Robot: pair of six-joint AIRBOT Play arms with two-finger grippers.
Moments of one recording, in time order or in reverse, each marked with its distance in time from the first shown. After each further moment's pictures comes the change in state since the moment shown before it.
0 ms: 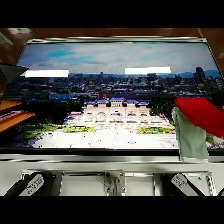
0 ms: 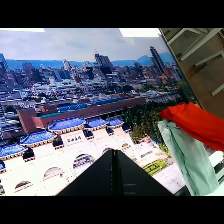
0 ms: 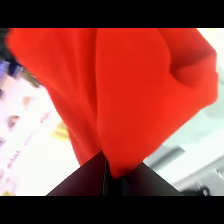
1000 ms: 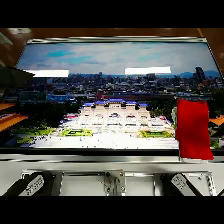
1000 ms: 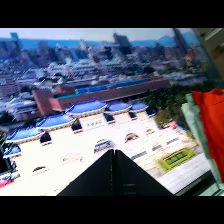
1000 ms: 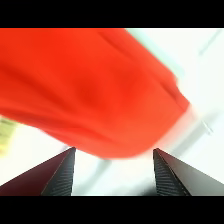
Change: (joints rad) left arm -0.121 -0.025 0.000 0.233 0.047 -0.074; right arm 0.017 0.043 -0.239 -0.156 -0.192 -0.025
